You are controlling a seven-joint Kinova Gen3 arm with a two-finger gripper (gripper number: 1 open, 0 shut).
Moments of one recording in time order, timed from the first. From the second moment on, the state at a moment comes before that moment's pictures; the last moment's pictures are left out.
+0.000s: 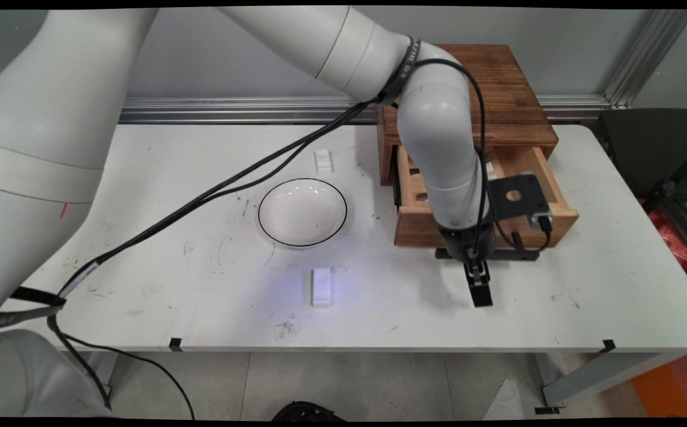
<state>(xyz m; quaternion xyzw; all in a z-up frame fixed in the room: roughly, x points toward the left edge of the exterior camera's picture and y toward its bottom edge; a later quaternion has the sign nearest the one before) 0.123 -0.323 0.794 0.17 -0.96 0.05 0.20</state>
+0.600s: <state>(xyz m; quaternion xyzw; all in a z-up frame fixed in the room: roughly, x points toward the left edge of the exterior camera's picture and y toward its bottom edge) 0.100 -0.267 0.800 0.19 -0.96 0.03 0.20</state>
